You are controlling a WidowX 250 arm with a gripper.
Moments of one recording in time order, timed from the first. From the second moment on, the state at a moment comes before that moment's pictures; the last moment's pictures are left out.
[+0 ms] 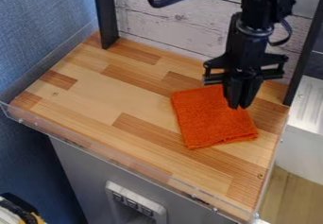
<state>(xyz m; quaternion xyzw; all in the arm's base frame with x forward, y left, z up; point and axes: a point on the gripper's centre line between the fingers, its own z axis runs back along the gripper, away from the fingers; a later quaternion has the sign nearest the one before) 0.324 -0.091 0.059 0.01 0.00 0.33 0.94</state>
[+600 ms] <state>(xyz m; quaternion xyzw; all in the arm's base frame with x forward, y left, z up) 0.313 -0.089 0.032 0.00 0.00 0.32 0.95</state>
